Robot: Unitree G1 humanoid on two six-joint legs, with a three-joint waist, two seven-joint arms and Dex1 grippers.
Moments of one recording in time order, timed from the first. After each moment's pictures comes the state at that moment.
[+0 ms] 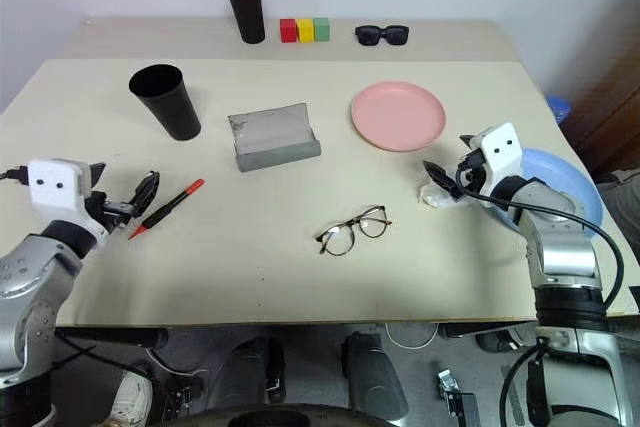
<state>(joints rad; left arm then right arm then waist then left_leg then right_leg) 0.01 0.50 0.40 -0.50 -0.34 0.62 -0.29 -0.35 -0.65 -0.18 0.19 0.24 0.21 0.69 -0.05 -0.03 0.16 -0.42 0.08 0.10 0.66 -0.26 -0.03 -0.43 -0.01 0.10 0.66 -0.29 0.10</state>
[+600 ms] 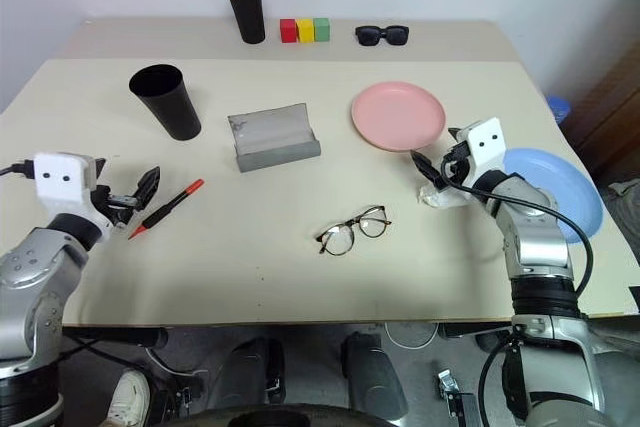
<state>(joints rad) -0.02 0.48 0.40 -0.49 -0.33 0.64 -0.24 -0.44 -0.56 -0.16 0.27 0.23 0.17 0.63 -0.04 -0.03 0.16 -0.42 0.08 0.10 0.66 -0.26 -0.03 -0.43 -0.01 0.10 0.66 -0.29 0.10</state>
